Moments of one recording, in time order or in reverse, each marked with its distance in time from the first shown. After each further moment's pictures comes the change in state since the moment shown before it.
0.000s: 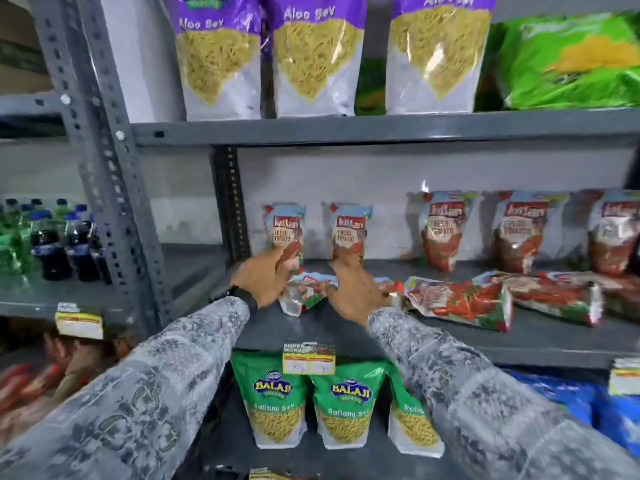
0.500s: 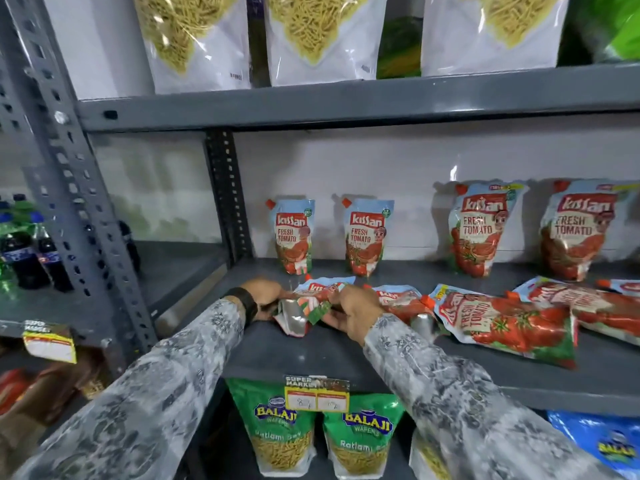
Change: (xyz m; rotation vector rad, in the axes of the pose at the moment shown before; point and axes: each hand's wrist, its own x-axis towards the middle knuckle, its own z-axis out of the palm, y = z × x) left_hand 0.073 -0.038 0.059 -0.813 -0.417 -0.709; right_hand 0.073 0.006 0.053 1.281 -0.127 0.869
